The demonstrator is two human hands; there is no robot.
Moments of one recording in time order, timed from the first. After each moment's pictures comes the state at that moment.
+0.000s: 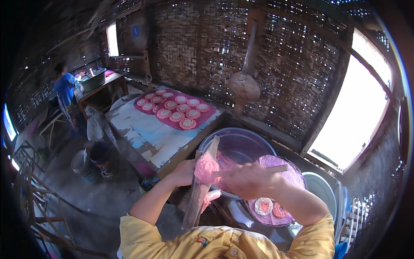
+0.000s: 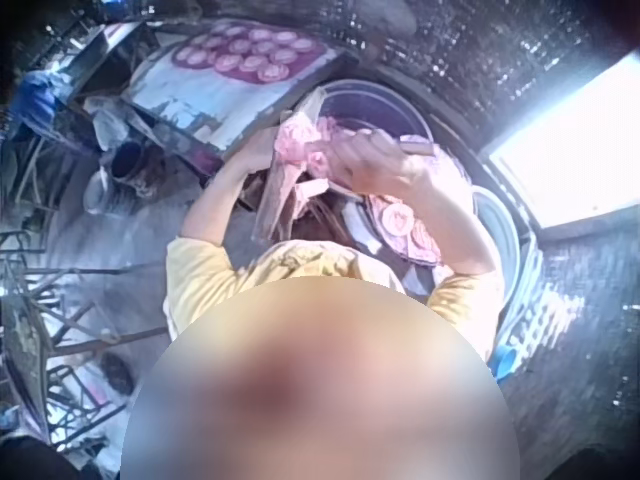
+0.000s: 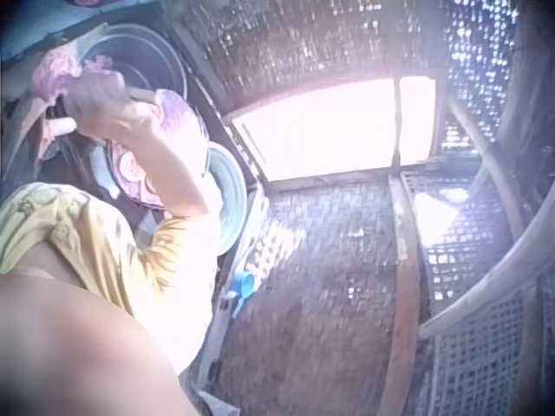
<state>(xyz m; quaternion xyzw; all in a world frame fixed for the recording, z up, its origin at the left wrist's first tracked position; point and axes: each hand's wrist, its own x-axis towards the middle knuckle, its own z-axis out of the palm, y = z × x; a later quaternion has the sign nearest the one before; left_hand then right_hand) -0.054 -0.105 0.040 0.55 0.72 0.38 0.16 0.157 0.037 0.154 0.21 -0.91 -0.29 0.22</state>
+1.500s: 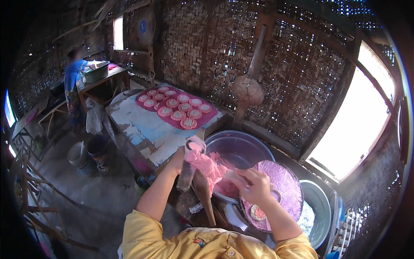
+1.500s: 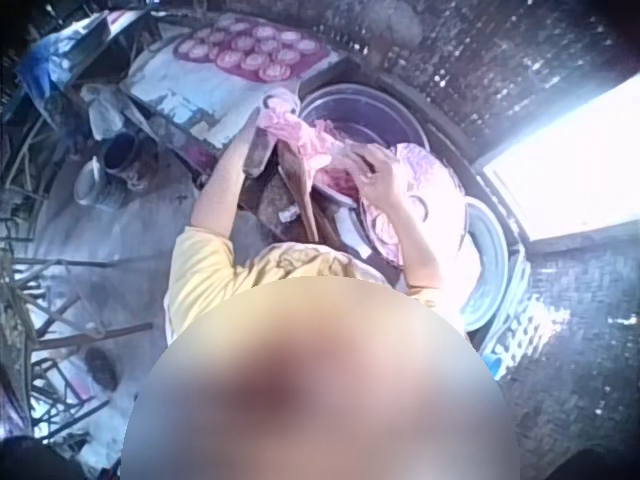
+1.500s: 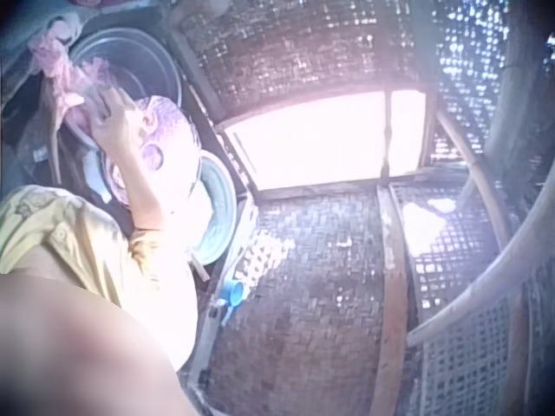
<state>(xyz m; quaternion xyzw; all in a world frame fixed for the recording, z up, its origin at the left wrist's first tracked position) -0.101 -0.054 -0.012 0.36 0.44 0.76 0.33 0.159 0.060 0.088 -0.07 -0.91 0.20 0.35</state>
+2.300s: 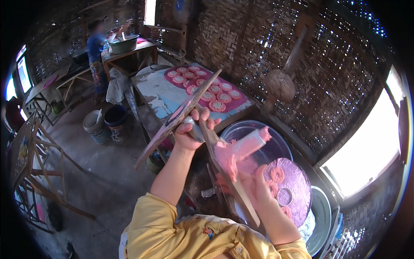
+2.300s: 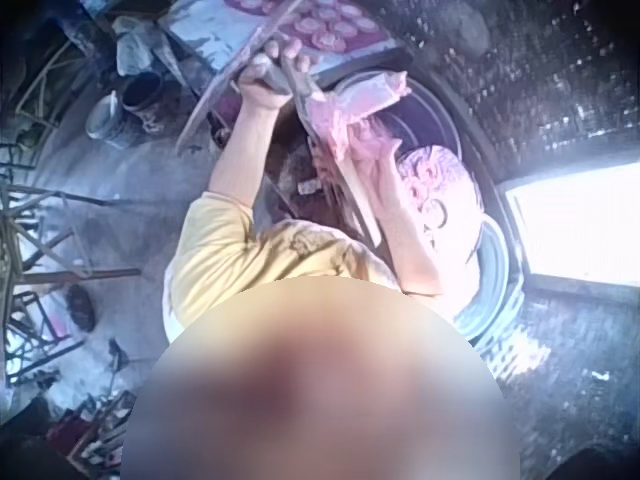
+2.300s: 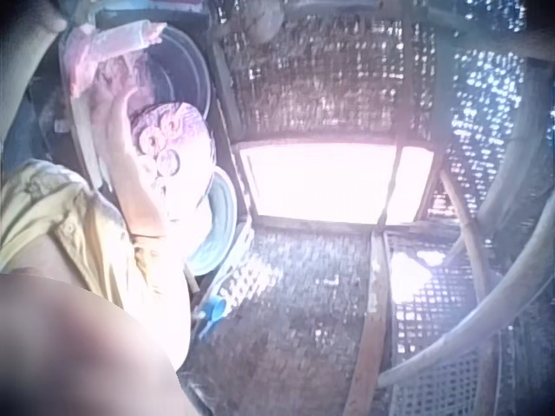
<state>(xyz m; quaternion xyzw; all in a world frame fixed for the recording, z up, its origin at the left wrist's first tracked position) -0.090 -0.112 0.052 0.47 0.01 0.84 0.27 0.145 0.007 0.056 -0.06 -0.44 0.90 -0.04</state>
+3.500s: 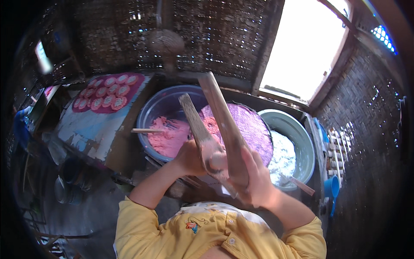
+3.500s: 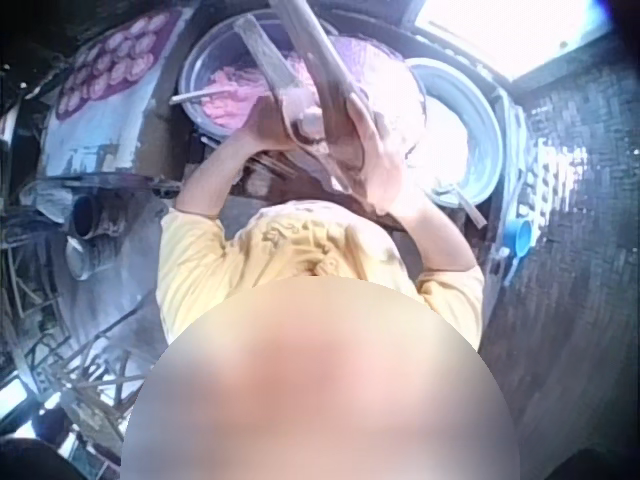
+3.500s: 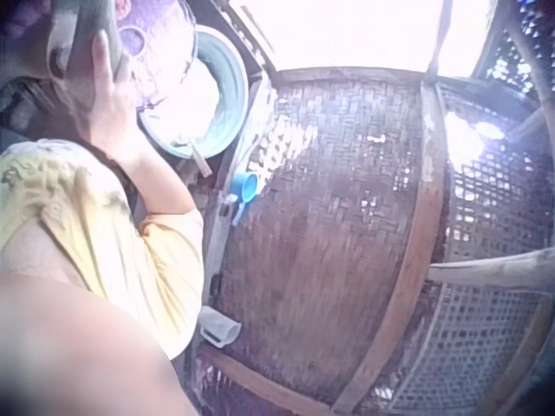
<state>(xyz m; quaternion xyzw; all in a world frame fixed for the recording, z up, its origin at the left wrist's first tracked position) 0.107 0.010 0.047 0.78 0.49 0.39 0.04 0.333 0.030 0.085 -0.18 -0.90 0.22 0.33</state>
